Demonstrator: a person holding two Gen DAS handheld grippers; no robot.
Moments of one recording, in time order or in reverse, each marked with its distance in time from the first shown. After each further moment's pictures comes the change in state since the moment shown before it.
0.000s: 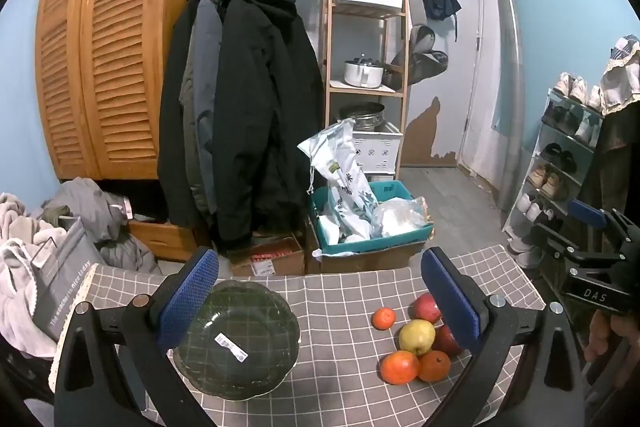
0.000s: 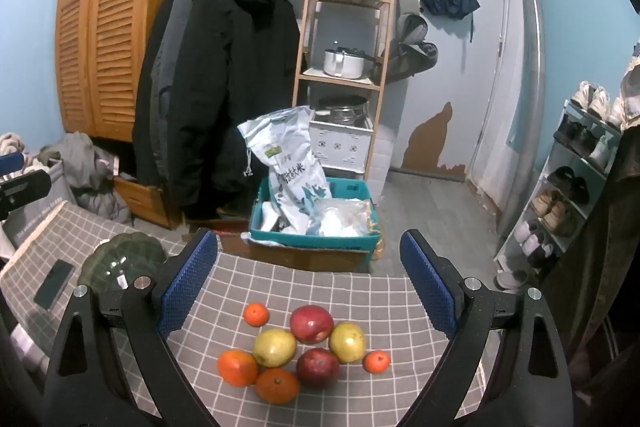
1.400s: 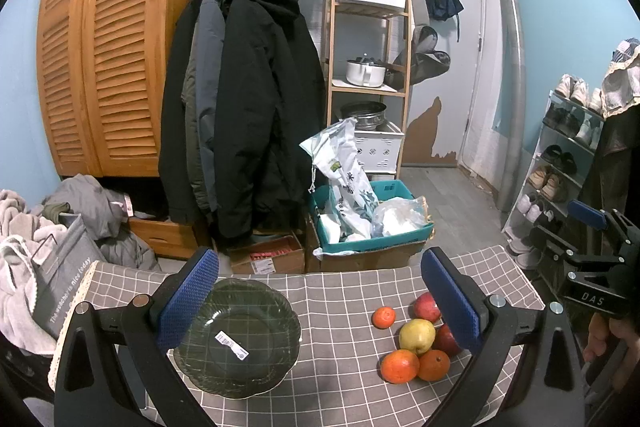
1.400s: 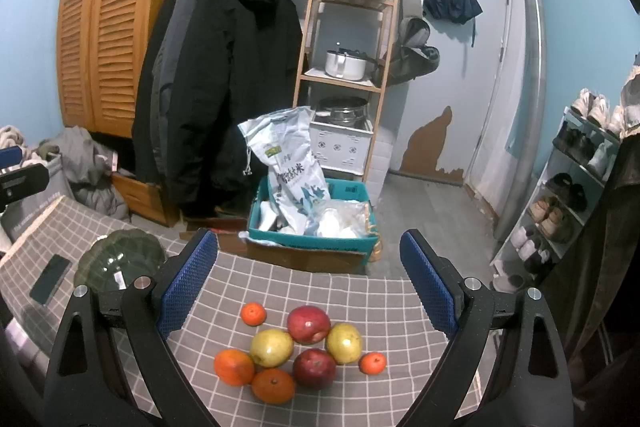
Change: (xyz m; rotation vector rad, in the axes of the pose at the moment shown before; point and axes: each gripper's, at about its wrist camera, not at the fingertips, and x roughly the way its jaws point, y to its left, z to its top) left arm 0.000 0.001 0.000 -0.001 0.001 -0.002; right arm -0.001 0.002 0.002 -0.009 -0.002 -0.005
